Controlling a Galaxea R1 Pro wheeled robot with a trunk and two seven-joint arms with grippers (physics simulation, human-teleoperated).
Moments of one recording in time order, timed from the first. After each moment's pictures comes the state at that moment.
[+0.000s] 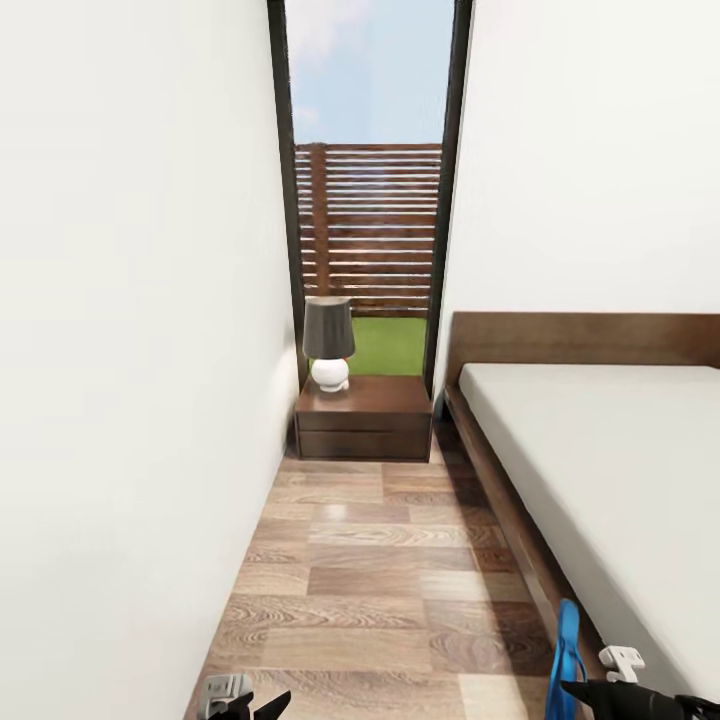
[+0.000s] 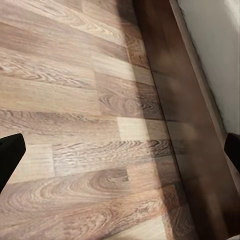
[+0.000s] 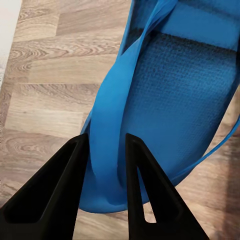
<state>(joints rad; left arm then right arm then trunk) 0.00 0.12 -0.07 -0.99 0.45 0.23 -0.58 -0.58 -0.43 0.52 0.04 -0.65 -0.02 0.90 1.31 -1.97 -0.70</state>
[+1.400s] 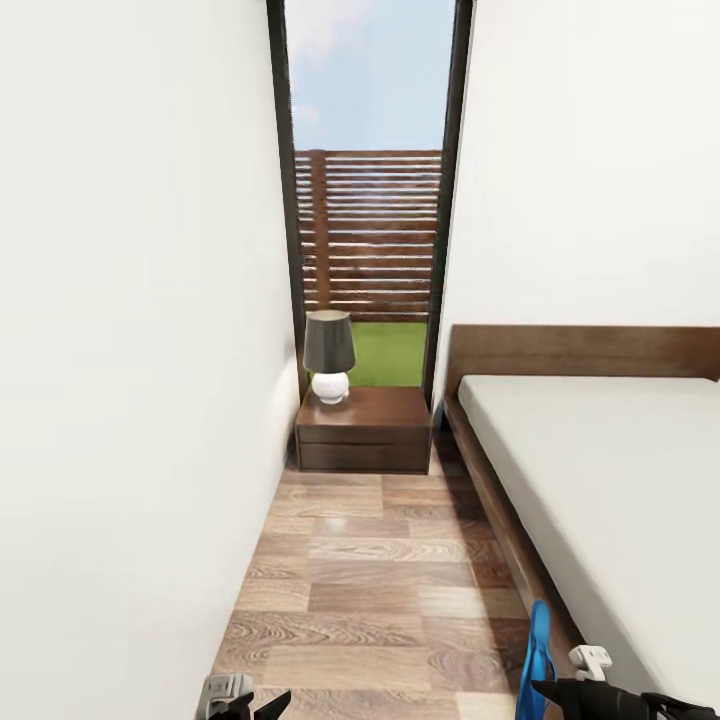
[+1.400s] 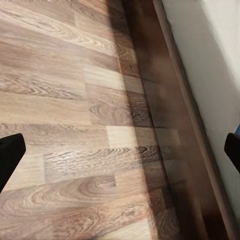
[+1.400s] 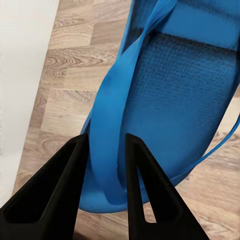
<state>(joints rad) 0.00 0.12 -0.07 -0.99 0.45 0.23 -0.58 -0.58 -0.36 0.52 0.04 -0.65 -0.02 0.91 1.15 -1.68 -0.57</state>
